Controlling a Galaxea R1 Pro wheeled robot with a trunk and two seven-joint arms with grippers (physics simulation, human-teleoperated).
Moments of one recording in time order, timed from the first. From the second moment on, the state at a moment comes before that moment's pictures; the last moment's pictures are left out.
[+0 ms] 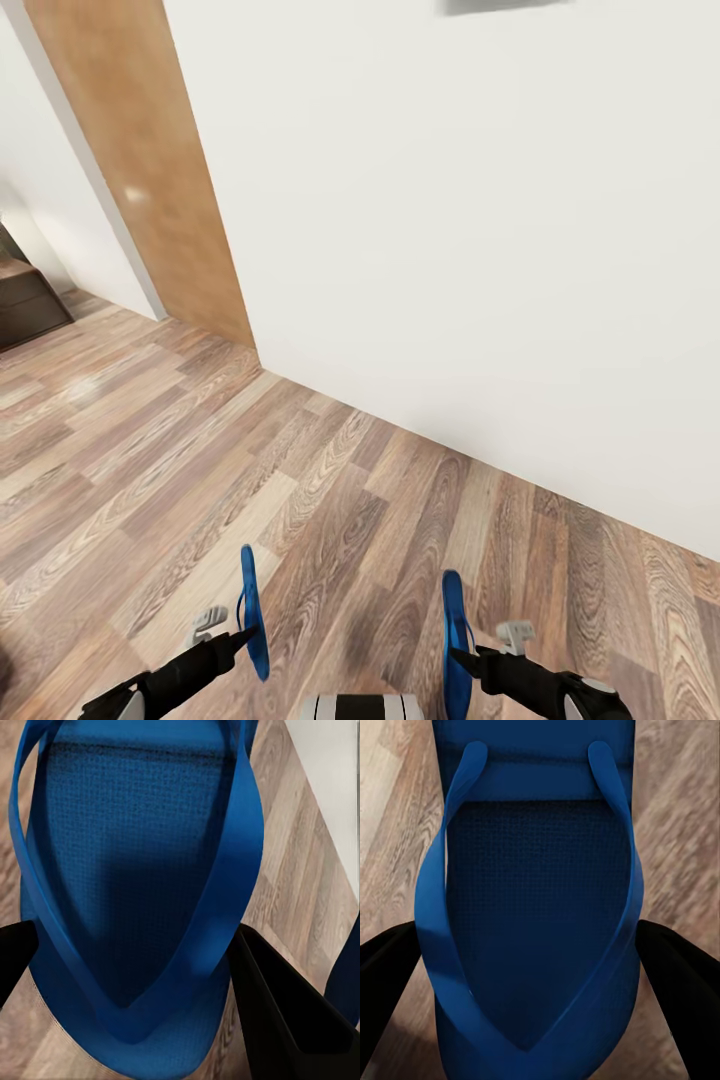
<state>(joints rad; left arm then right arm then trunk) -0.35 0.15 0.13 -0.52 0.37 0.20 -0.83 -0.33 -0.13 -0.13 -0.57 -0.08 0.17 0.72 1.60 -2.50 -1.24</state>
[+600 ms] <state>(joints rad) -0.35 0.15 0.13 -0.52 0.37 0.20 -0.83 -0.33 -0.13 -0.13 -0.51 -0.08 0.16 0.72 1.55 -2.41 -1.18</state>
